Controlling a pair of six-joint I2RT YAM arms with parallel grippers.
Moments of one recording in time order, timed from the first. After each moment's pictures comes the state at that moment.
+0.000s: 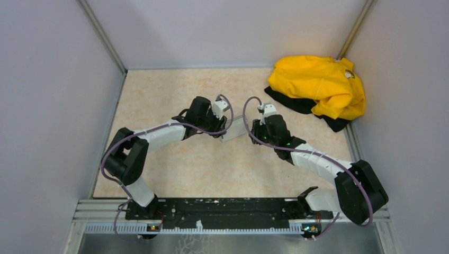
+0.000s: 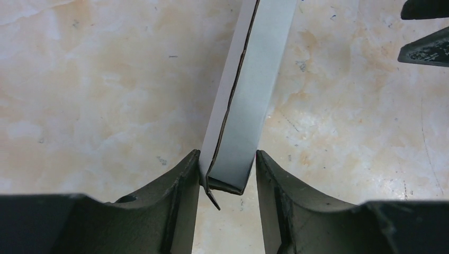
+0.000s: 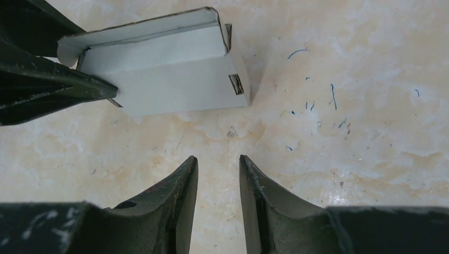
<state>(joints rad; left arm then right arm) -0.63 1.69 1.01 -0.01 0.28 0.10 0.57 1.24 0.59 0.10 0.03 0.30</state>
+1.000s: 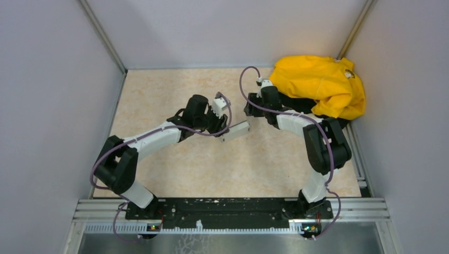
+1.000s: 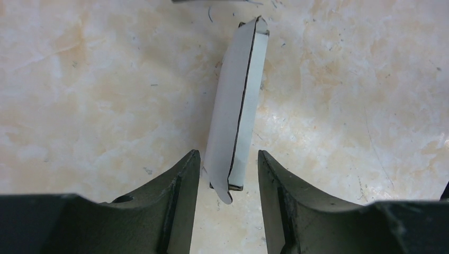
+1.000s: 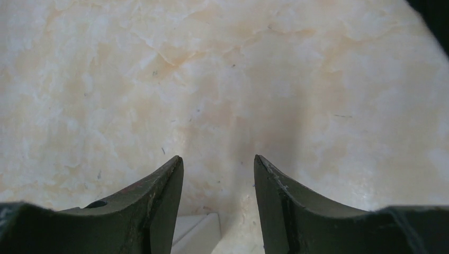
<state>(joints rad) -0.64 1.61 1.00 -0.02 0.35 0.09 0.38 1.70 1.01 0.12 -0.05 0.33</state>
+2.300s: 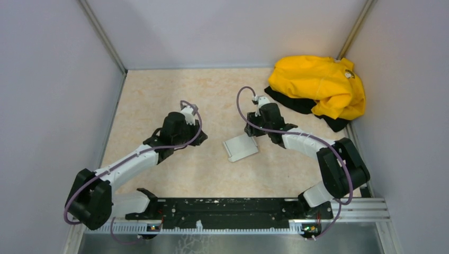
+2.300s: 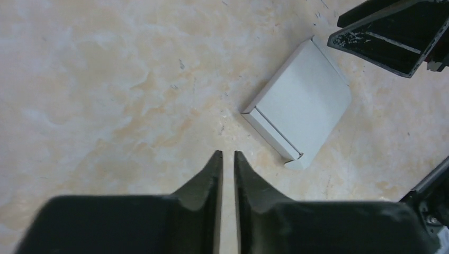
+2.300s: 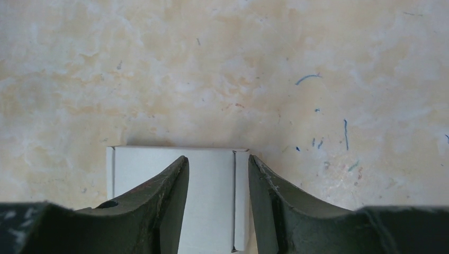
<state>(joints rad) -0.55 1.20 0.68 -0.03 0.11 -0.36 0.48 1.49 0.77 0.08 -0.13 0.25</state>
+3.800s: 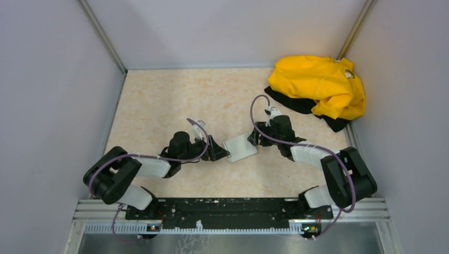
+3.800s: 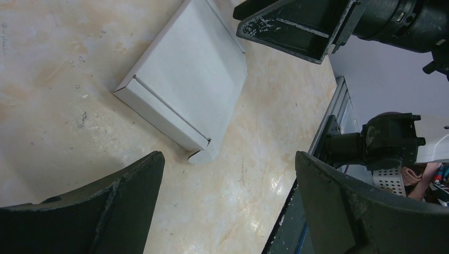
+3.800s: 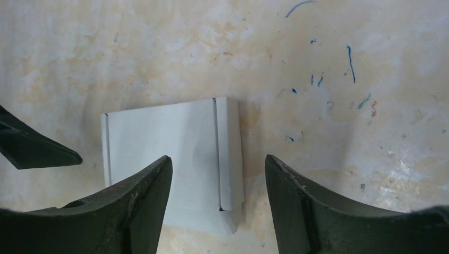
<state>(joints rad) -0.65 1.47 0.34 0.81 0.42 -0.75 0.40 1.39 0.52 0.24 -0.22 0.39</state>
